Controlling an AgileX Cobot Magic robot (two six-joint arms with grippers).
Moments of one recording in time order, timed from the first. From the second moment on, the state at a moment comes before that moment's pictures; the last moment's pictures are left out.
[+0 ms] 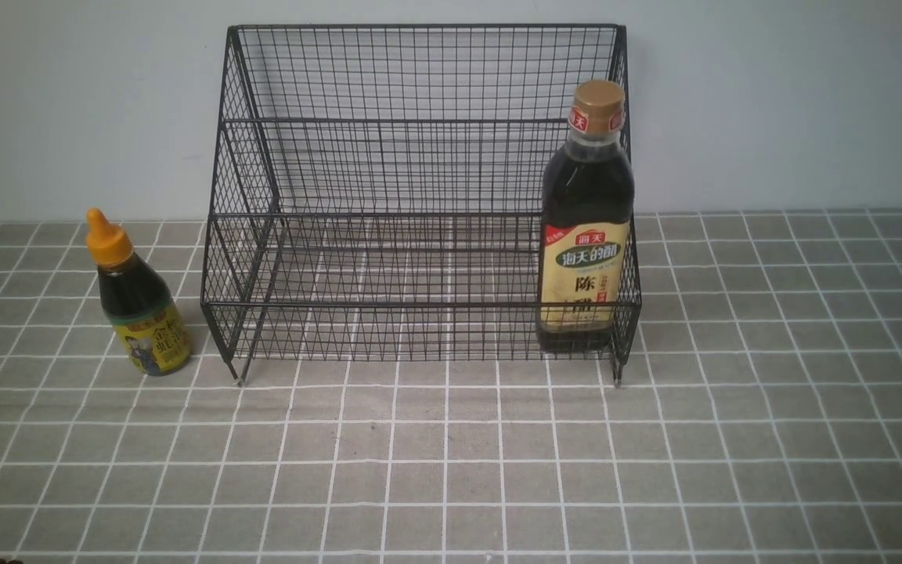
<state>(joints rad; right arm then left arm) -0.04 -0.01 0.02 0.05 0.38 0.06 -0.06 -0.01 0.02 -0.01 0.39 0.09</state>
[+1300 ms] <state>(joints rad) -0.04 -0.01 0.02 0.05 0.38 0.06 -0.06 0.41 -0.17 -0.01 -0.29 -0.10</state>
